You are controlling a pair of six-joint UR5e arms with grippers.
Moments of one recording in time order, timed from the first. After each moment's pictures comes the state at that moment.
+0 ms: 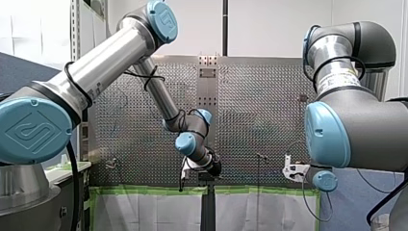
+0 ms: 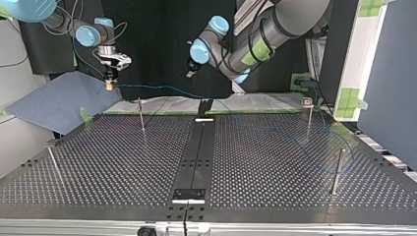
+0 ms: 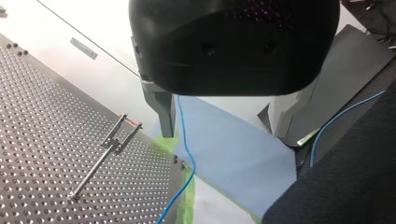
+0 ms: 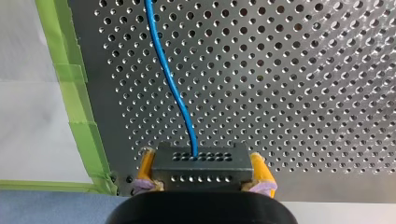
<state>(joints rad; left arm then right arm) -0.66 -2.36 -1.68 -2.82 -1.58 -1.91 1.58 -0.66 1.91 -1.14 1.28 1.62</state>
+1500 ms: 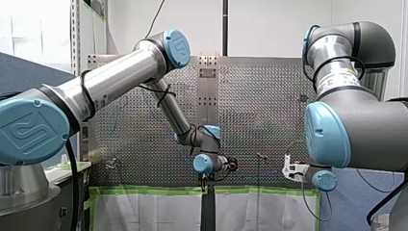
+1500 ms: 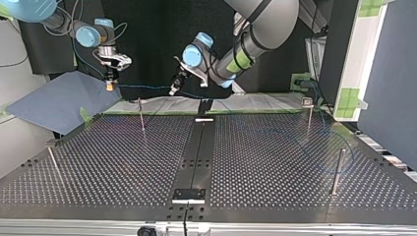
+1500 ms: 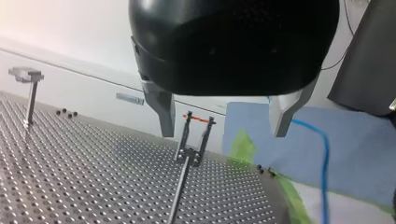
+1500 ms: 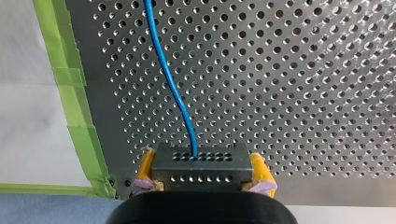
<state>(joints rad) -0.69 -2.56 -1.47 -2.43 -1.61 -1.76 1.58 -0.66 1.91 -1.14 1.28 1.62</state>
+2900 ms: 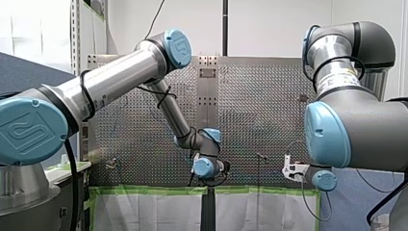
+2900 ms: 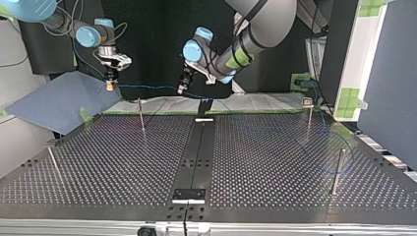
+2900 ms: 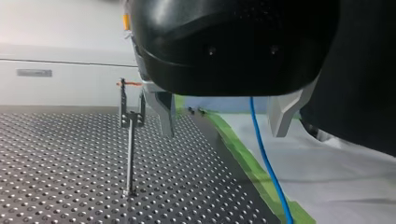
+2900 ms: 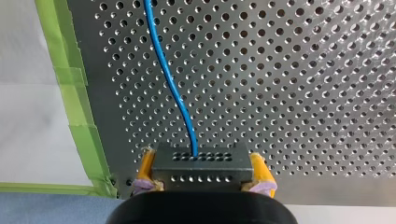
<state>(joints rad) -0.70 -2.57 -1.50 -2.44 -1.82 -1.39 1.58 -0.66 1.91 -1.14 1.28 1.62</state>
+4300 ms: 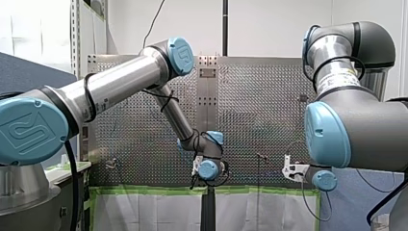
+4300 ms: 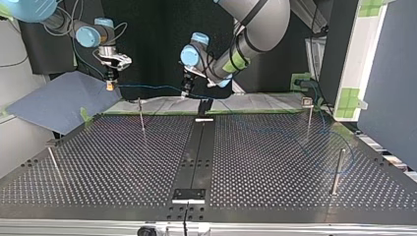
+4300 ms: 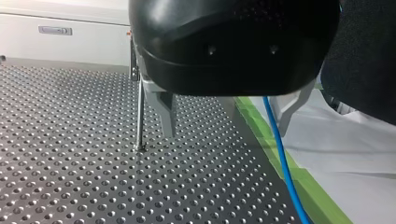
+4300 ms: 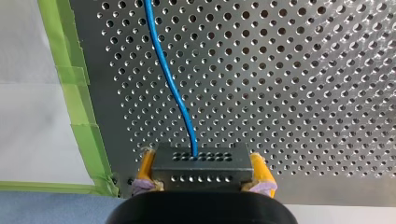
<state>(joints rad) -0.70 -2.62 -1.42 -2.44 -1.91 -1.48 1.58 -0.66 1.91 -1.13 1.28 1.61</state>
